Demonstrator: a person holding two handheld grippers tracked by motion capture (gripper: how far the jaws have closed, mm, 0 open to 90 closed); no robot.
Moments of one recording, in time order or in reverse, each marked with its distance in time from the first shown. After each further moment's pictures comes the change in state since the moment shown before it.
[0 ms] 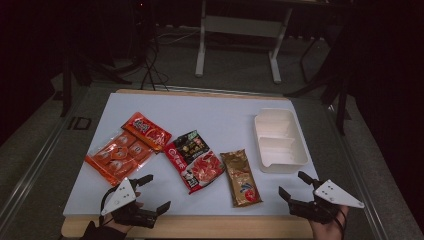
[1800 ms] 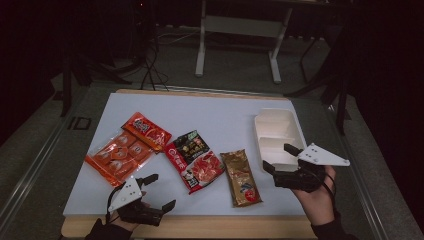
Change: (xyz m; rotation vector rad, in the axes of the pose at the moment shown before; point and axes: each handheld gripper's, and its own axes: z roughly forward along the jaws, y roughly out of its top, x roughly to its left) left arm -0.003 0.001 0.013 0.000 -0.023 -0.039; right arm 0.013 0.096 0.045 0.064 0.070 -0.001
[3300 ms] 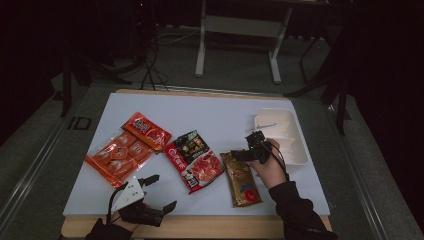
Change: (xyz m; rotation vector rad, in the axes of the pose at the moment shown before) left arm -0.001 -0.001 0.002 0.027 -0.001 0.021; right arm -0.012 -0.014 0.157 0.485 -0.036 0.200
